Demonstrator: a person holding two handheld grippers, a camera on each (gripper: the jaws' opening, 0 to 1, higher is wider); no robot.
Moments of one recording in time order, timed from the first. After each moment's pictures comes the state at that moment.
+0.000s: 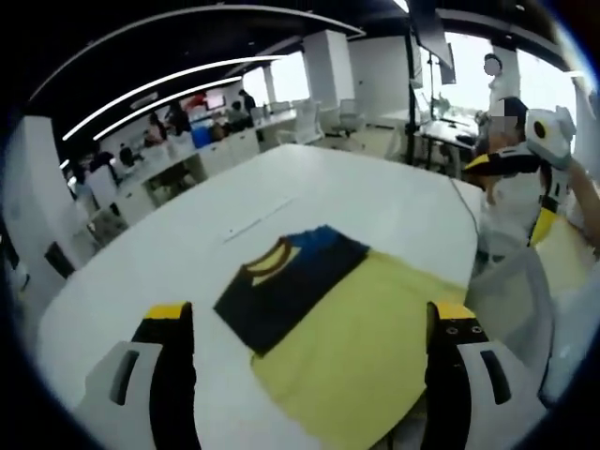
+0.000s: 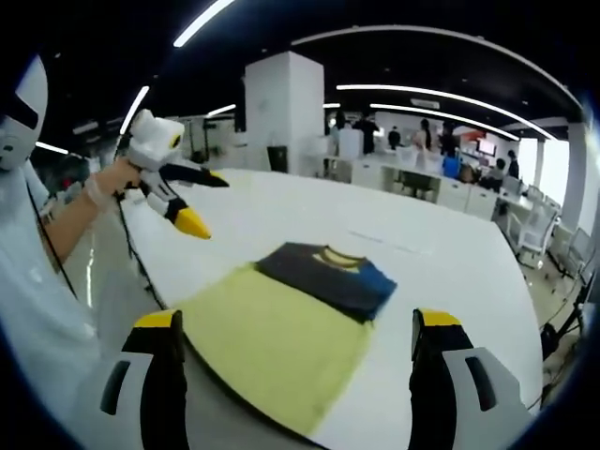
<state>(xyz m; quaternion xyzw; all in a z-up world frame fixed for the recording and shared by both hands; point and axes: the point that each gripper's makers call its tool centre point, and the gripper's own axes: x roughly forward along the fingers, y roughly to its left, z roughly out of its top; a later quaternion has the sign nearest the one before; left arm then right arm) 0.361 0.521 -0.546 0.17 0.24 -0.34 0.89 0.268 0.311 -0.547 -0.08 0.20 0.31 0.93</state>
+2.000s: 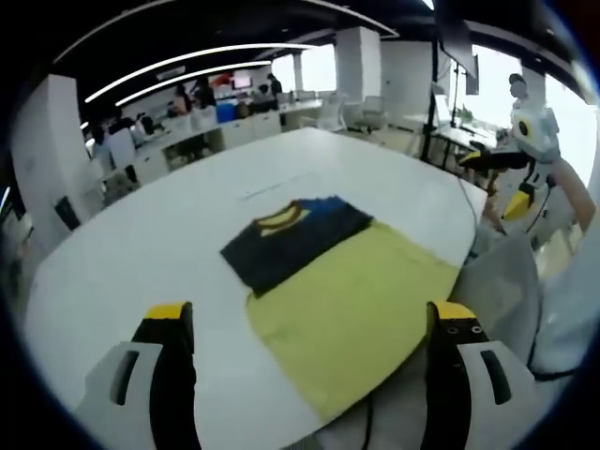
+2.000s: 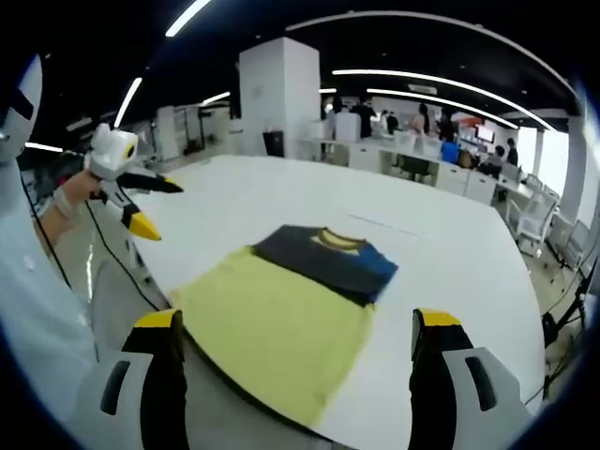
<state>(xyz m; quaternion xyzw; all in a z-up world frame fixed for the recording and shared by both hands) 0.308 0.577 -0.581 0.12 0.29 -0.30 0.90 0.270 0.309 -0.568 -0.08 0.24 0.30 0.92</state>
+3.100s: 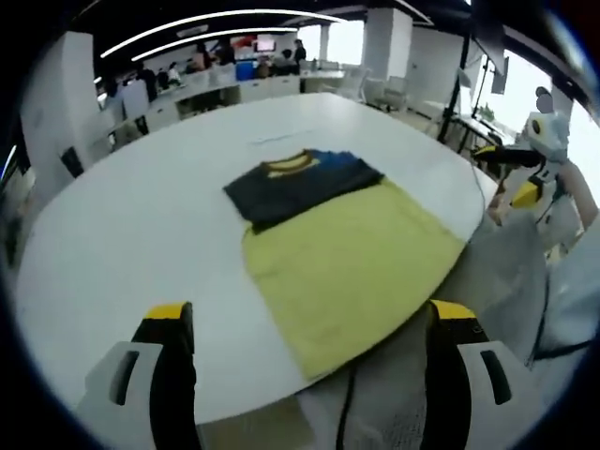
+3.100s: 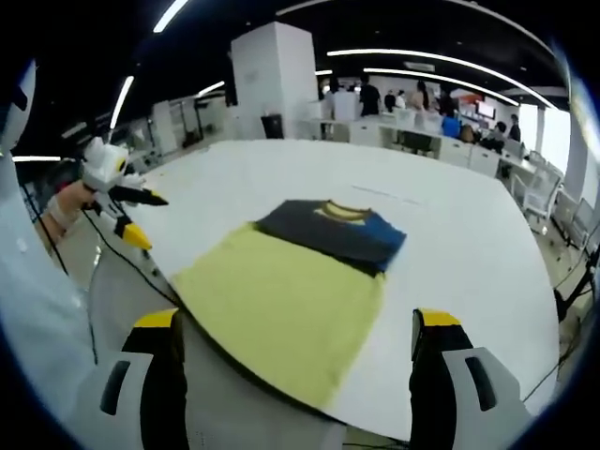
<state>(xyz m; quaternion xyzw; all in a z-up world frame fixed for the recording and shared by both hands) 0.276 0.606 -0.639 0.09 0.37 -0.26 0.89 0.258 0.307 -0.606 -0.06 0.28 0.30 0.91</state>
